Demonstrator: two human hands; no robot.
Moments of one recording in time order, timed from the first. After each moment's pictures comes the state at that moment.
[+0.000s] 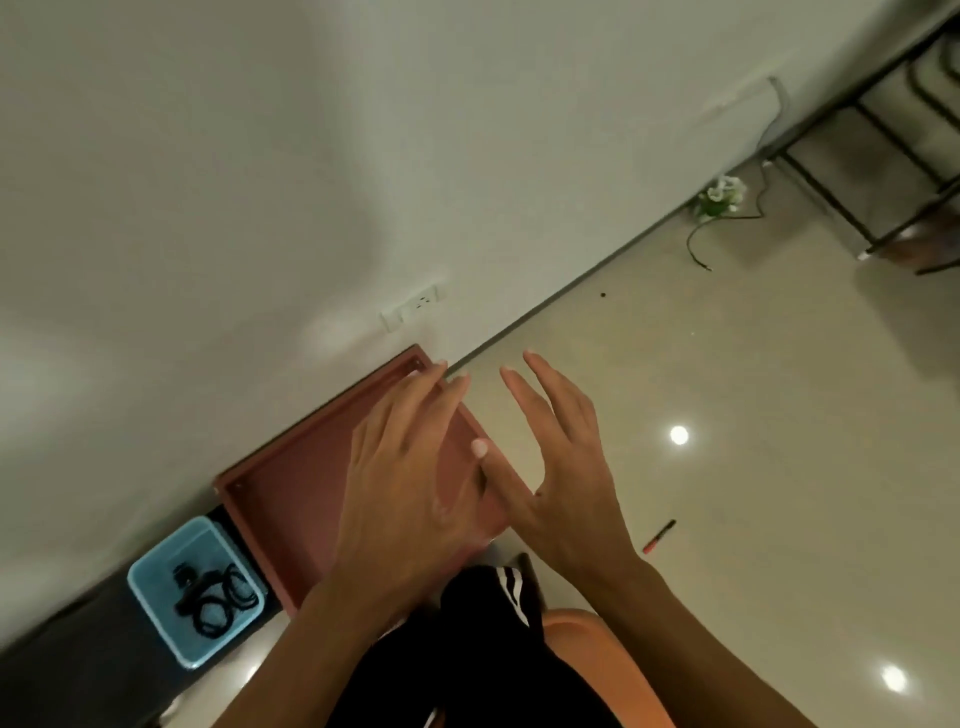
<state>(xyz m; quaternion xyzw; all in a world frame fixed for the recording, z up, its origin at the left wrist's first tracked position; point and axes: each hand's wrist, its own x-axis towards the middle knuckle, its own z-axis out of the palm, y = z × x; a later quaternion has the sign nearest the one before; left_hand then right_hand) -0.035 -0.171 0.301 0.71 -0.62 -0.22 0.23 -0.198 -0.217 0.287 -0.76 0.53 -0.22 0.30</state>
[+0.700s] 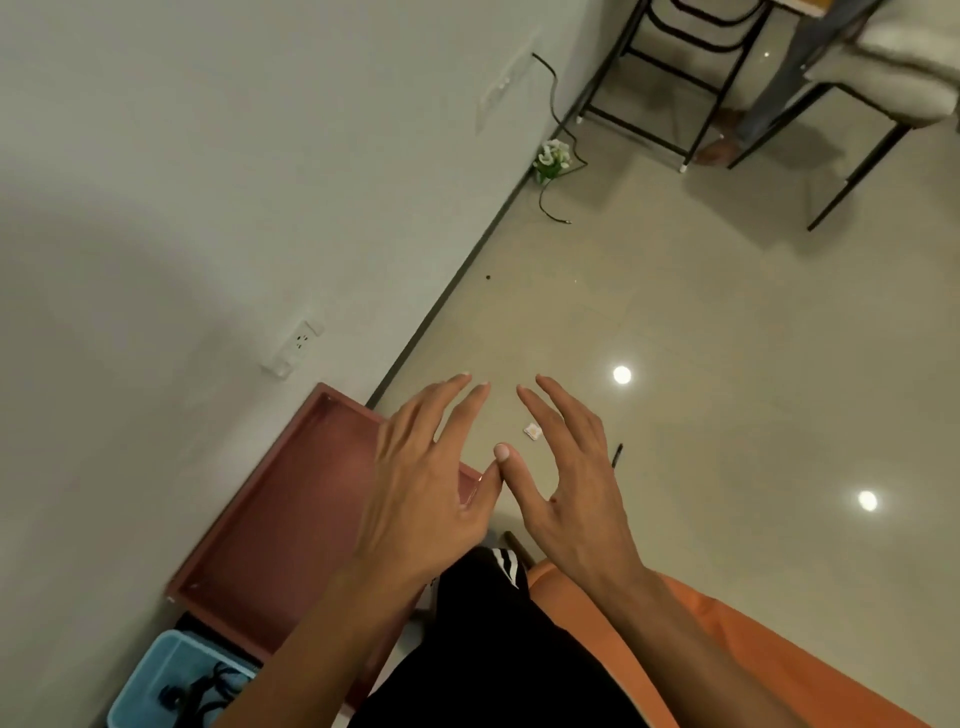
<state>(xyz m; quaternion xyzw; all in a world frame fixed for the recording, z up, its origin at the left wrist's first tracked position) -0.118 -0.165 0.335 0.52 -0.80 -0.24 0.20 -0.288 -0.122 0.328 -0.61 0.69 -0.32 0.24</state>
